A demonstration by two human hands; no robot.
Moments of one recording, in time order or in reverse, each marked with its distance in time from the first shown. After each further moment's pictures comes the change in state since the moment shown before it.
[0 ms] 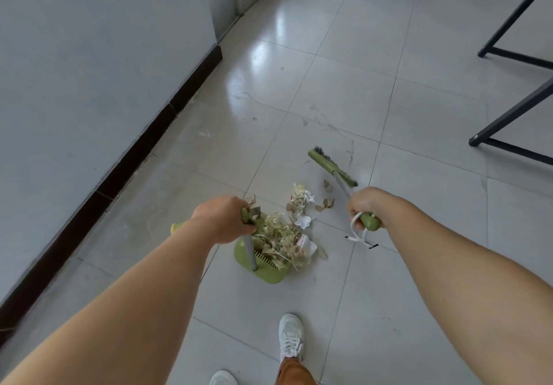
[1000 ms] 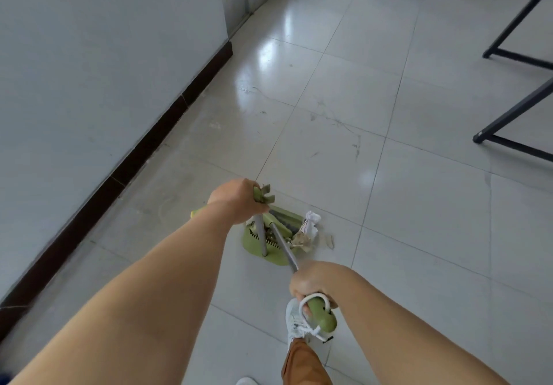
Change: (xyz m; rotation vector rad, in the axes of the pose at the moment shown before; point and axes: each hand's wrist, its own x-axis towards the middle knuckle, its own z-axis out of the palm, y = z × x) left_hand -0.030 -0.023 0.027 -0.204 0.057 -0.033; right_hand -0.095 0.029 0.188 -0.406 -0.403 -0.187
